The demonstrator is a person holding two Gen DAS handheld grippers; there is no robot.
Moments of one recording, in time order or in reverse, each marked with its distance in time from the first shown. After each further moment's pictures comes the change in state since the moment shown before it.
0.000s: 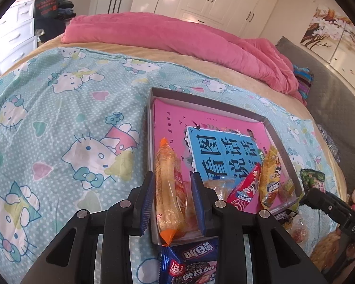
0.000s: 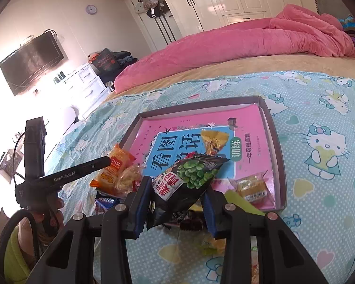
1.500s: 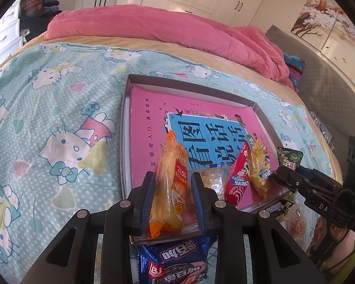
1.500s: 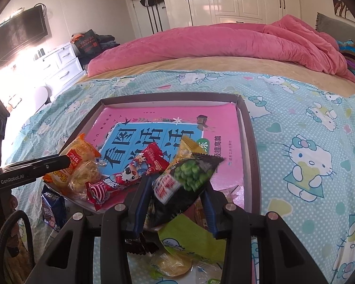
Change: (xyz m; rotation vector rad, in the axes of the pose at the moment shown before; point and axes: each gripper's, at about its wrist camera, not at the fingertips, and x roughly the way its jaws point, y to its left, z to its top) left arm 0.017 -0.019 -0.008 0.047 0.056 -0.050; right arm 0.039 -0.023 0.005 -0.104 0.048 -0.193
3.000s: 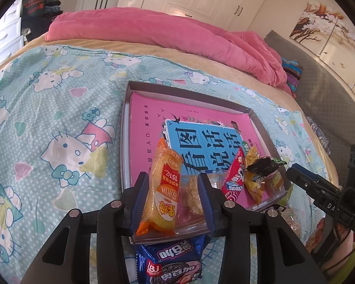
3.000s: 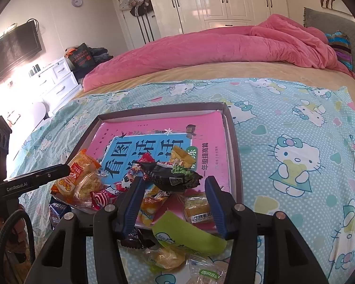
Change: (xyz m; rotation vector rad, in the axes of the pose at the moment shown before) left arm -0.010 0.000 0.004 -0.016 -0.022 -0.018; right arm -0.026 -0.014 0.003 0.072 -0.048 -0.004
